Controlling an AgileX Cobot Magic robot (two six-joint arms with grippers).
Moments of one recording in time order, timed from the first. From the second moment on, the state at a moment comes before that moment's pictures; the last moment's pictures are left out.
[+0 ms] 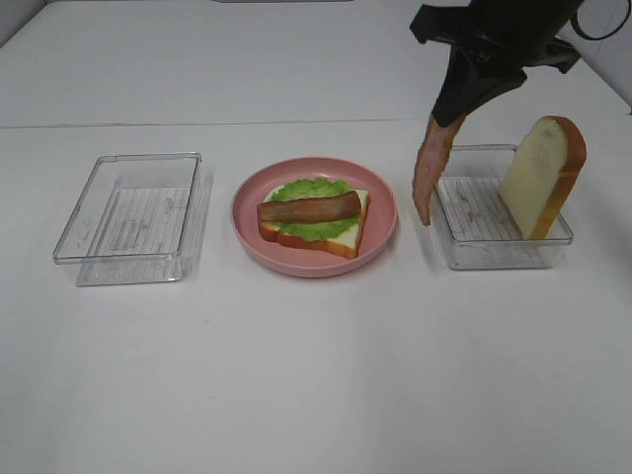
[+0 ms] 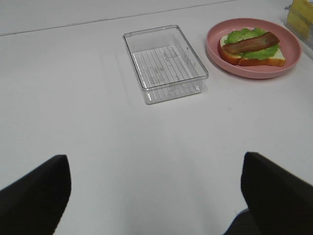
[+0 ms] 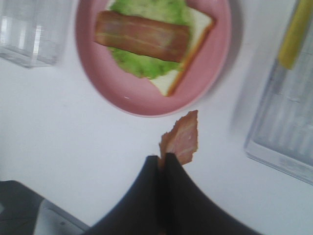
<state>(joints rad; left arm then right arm) -0.31 0.00 -0.50 0.06 1.05 -0.08 0.26 1.85 -1.62 0.43 1.15 -0.19</state>
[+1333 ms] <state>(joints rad) -0.31 0.00 -0.50 0.06 1.05 -0.08 0.37 2.21 -1.62 1.36 0.73 -0.64</state>
